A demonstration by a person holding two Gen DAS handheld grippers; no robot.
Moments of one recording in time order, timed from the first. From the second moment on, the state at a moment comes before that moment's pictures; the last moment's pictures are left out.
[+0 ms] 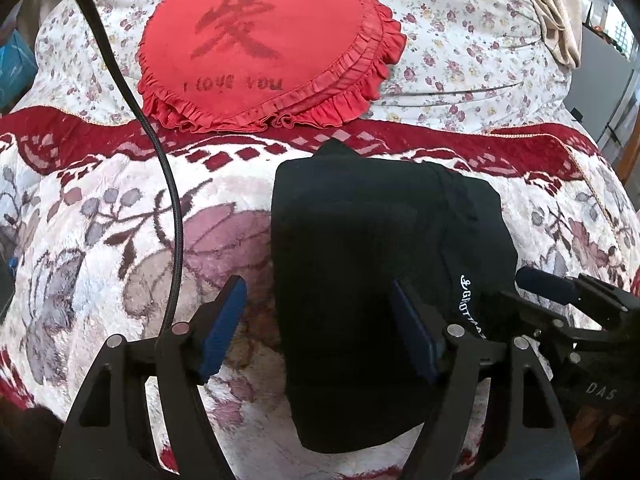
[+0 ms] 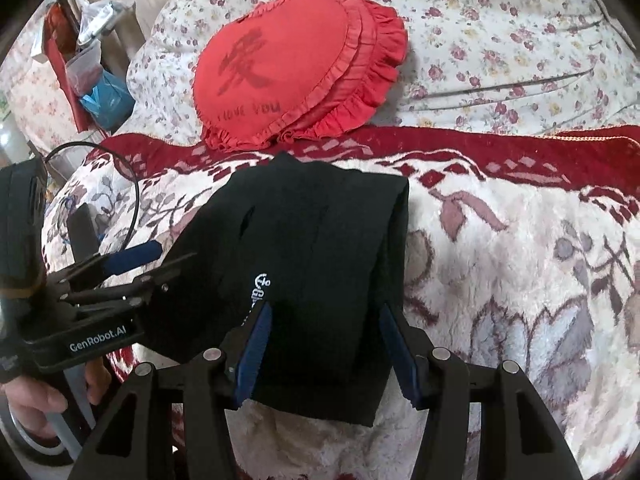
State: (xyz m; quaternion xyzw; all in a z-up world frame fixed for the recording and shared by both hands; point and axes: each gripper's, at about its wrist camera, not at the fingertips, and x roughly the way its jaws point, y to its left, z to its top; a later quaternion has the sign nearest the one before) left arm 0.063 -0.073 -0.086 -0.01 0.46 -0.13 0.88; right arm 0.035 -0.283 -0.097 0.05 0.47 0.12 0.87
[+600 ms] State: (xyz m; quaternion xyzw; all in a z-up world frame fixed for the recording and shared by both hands) left arm 0.067 -0.069 -0.089 -0.01 0.46 -0.13 0.88; right arm 0.045 -0.288 -0.102 0.07 0.47 0.11 0.87
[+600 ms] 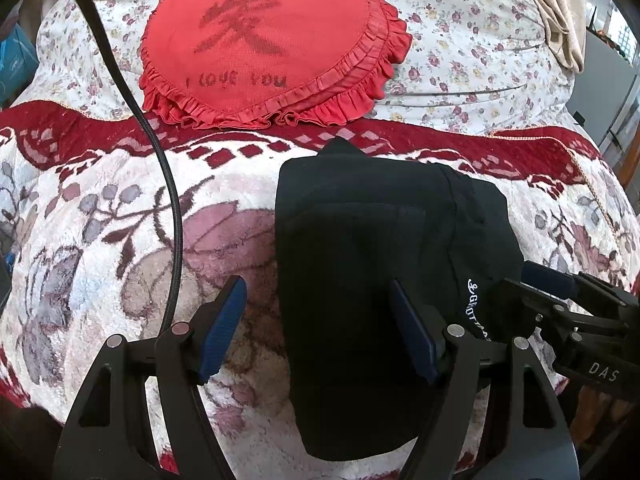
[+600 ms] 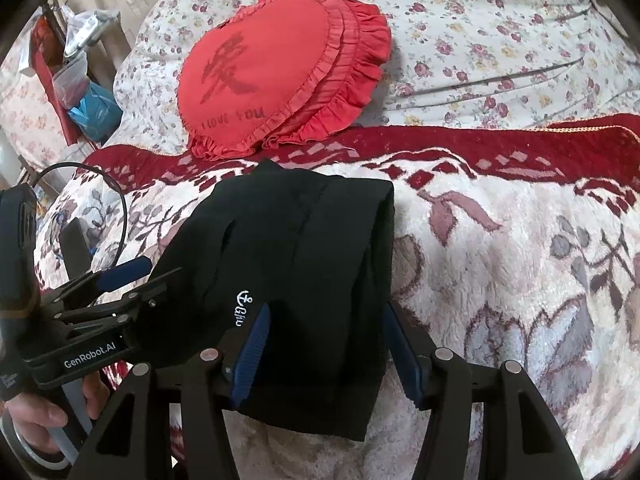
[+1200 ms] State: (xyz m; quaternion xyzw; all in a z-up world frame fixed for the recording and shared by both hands) left arm 0.072 -0.068 -0.092 -0.02 0.47 -0.13 0.87; right arm 0.051 -0.288 -0.111 0.07 0.49 0.10 0.87
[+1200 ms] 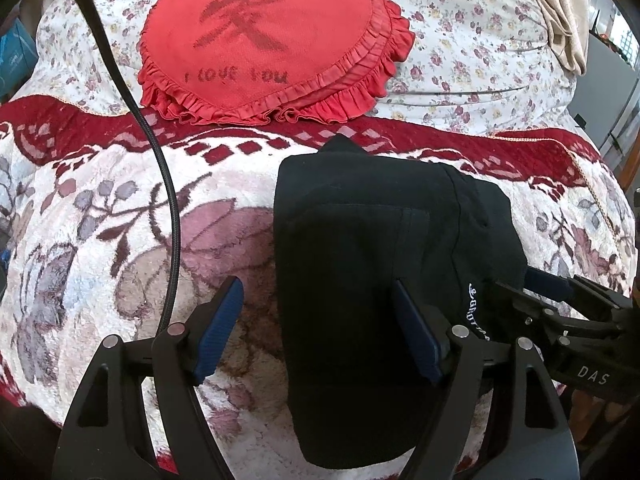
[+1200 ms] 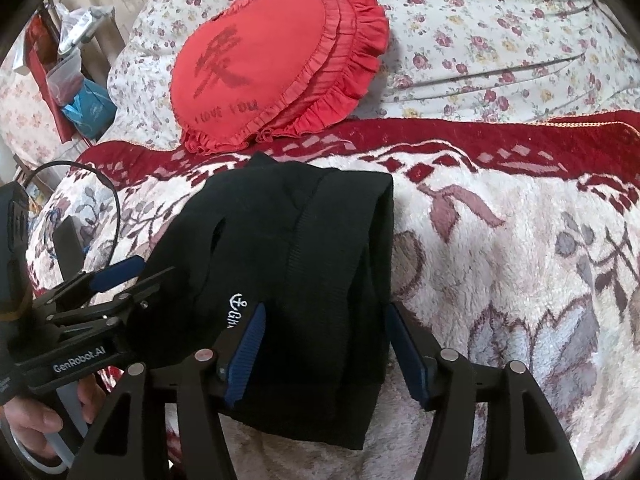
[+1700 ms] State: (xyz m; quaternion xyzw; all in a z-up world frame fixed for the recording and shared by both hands) left arm 0.077 -0.070 -0.098 -0.02 0.47 -0.14 0.87; right arm 0.051 -0.295 -0.118 0.08 0.49 0.10 0.86
